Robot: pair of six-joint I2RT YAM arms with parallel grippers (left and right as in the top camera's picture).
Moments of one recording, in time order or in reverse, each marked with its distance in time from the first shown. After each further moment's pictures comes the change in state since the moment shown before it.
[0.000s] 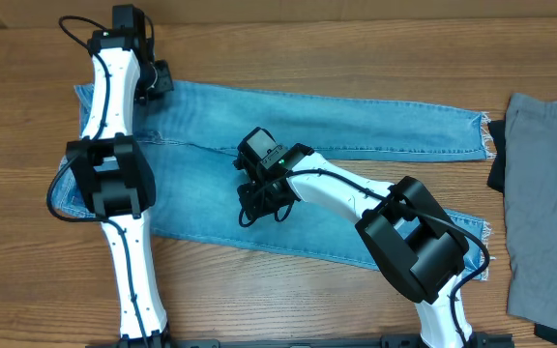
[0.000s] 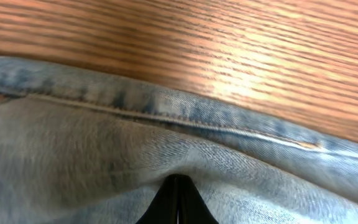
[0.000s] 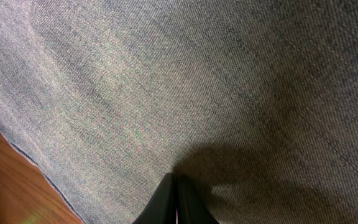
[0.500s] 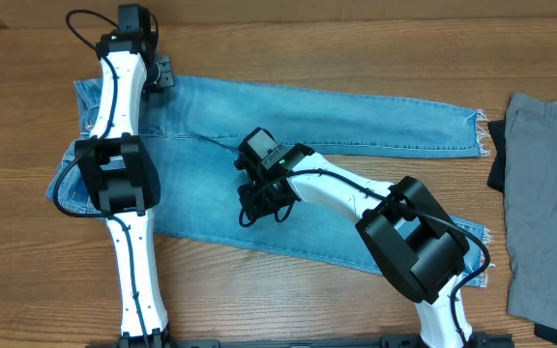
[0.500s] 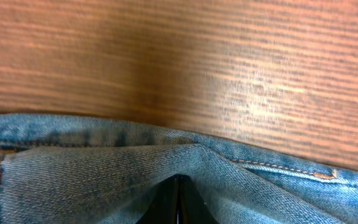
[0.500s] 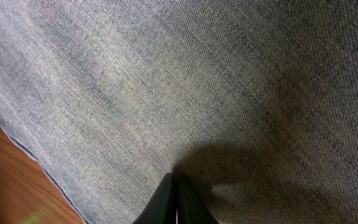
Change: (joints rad) left arm -0.007 0.069 0.064 0.122 -0.083 0.060; right arm -0.001 -0.001 -0.003 0.000 -0.005 0.002
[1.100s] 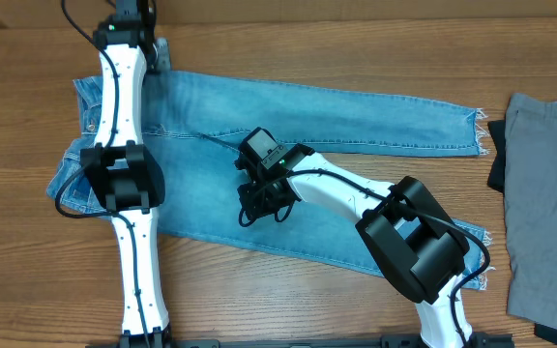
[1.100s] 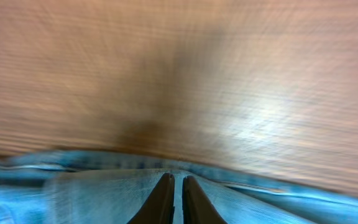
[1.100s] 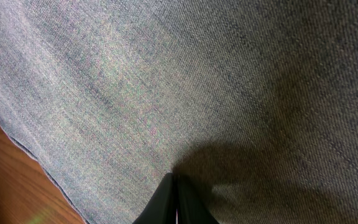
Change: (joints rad) left arm -0.024 0.051 0.289 -0.096 -0.047 0.029; right arm 0.000 0.000 0.000 0.001 0.000 0.015
